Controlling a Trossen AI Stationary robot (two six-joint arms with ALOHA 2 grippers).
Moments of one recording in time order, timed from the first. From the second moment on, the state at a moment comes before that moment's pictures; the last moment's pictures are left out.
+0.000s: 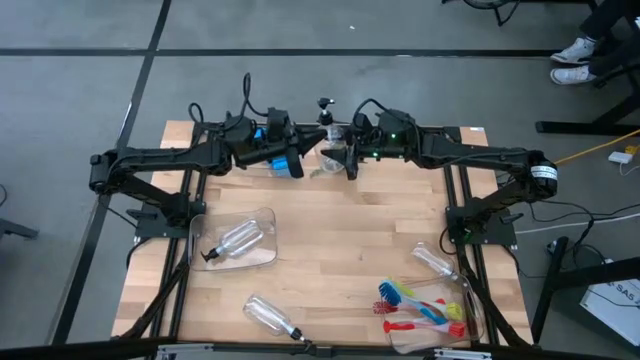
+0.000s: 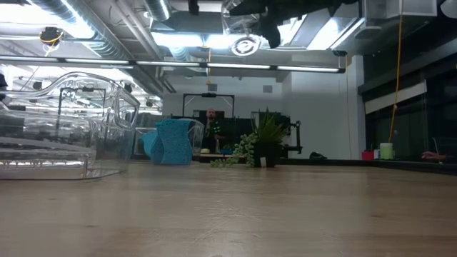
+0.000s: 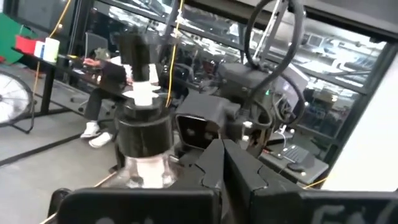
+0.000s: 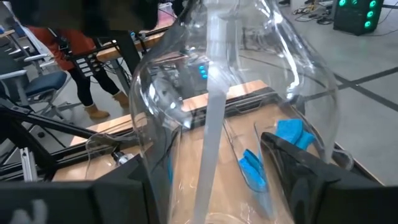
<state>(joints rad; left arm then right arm) 0.20 1.30 1.11 0.35 -0.09 -0.36 -0.29 1.41 1.18 0.05 -0.12 0.19</state>
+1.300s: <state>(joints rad) 0.23 1.22 1.11 0.16 -0.21 -0.26 -0.24 1.41 1.18 0.12 -0.21 0.21</state>
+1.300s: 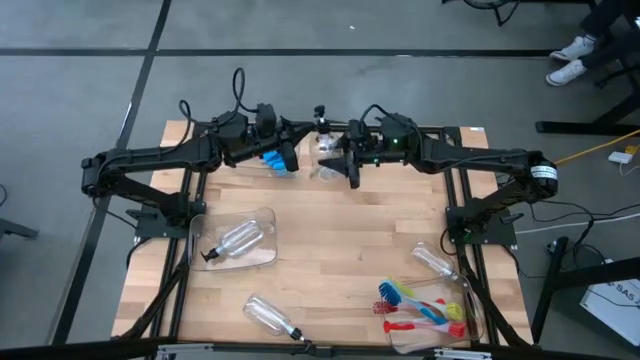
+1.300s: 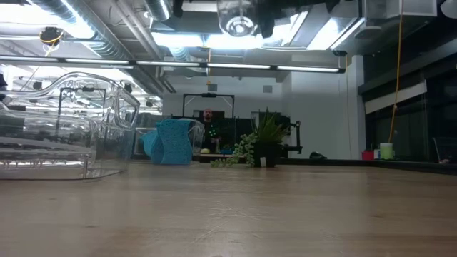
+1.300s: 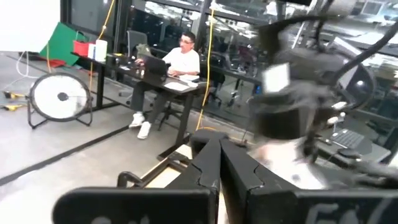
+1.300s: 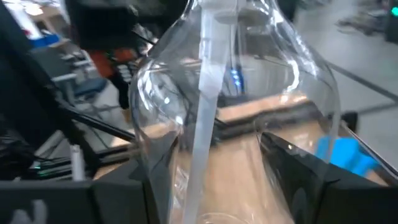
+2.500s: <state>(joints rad) 0.18 1.28 1.11 0.39 -0.10 -0.27 -0.25 1.42 1.18 0.13 -0.13 0.21</state>
